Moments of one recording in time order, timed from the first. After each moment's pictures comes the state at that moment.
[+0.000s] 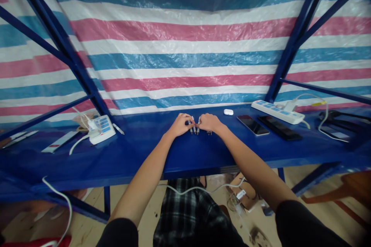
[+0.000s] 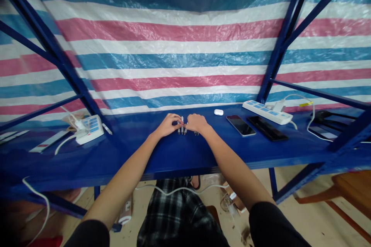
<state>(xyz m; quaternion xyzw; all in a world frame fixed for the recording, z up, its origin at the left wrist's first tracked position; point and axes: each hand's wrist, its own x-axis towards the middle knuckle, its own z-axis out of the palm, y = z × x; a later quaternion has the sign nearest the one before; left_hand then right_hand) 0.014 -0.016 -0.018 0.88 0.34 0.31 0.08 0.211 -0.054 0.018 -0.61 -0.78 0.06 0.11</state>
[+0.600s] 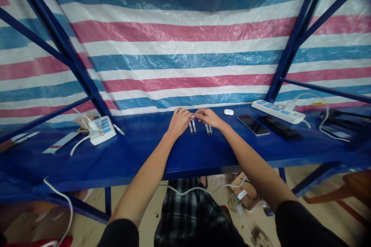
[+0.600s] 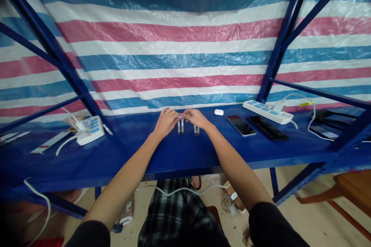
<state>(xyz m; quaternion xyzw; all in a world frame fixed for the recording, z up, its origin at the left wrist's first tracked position) 0.019 -0.038 0.009 0.88 0.33 0.35 -0.02 0.228 -0.042 0.015 -0.42 -0.78 0.28 0.37</state>
